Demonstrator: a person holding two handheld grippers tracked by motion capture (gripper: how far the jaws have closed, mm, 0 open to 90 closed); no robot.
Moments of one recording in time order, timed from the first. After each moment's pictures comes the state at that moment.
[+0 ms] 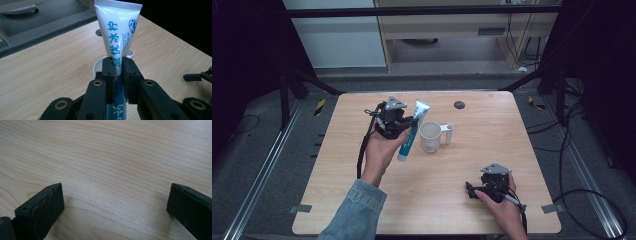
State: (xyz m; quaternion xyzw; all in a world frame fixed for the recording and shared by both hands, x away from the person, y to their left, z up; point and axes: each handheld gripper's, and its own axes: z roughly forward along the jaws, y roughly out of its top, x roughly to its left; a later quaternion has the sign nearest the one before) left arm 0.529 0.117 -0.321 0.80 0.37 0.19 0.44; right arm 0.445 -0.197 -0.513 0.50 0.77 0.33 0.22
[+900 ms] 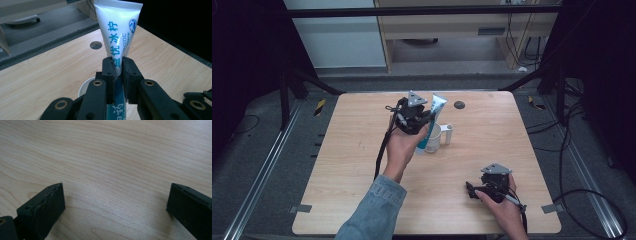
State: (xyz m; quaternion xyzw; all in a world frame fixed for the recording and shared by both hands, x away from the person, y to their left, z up) left arm 0.542 0.066 -0.322 0.79 0.36 0.21 0.45; right arm 0.445 -0.198 -0.513 0.50 0.77 0.33 0.22
